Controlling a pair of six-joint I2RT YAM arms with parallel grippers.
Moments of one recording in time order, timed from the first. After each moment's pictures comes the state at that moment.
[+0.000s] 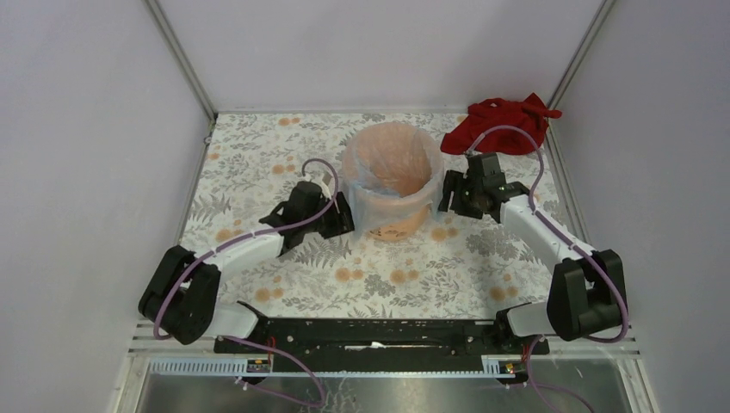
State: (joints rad) left arm -0.51 1.35 0.70 -0.01 0.28 -0.77; right arm 0.27 1.38 0.89 -0.42 -0.17 0.48
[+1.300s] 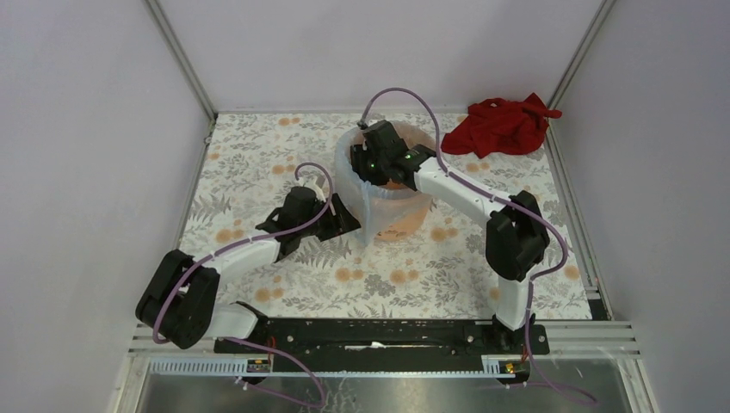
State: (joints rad) left arm -0.50 1.33 0.60 0.11 0.27 -0.82; right arm 0.71 1.91 1.63 -0.51 -0.04 0.49
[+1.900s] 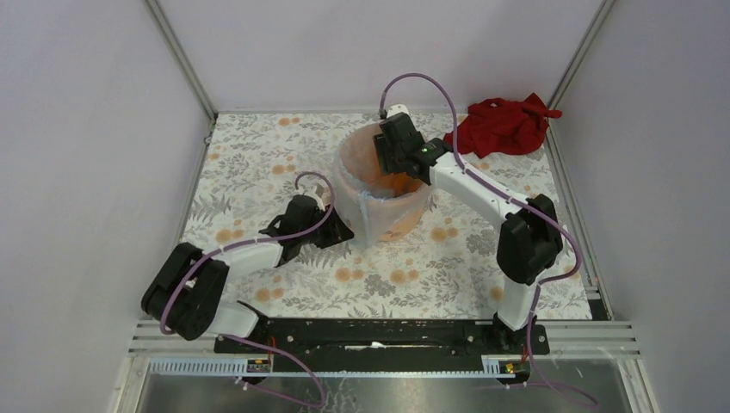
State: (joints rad) left arm -0.50 1.35 0.53 0.16 0.25 -0.82; right arm 0.67 1.83 1.61 -0.56 0.28 0.25
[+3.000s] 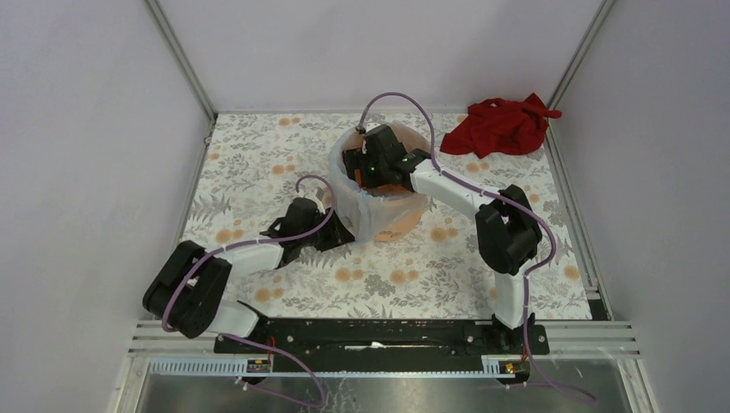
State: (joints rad) left arm -0.51 1.39 0.49 0.20 0.26 -0.82; right arm 0.70 1.97 1.60 -0.40 -0.05 0.39
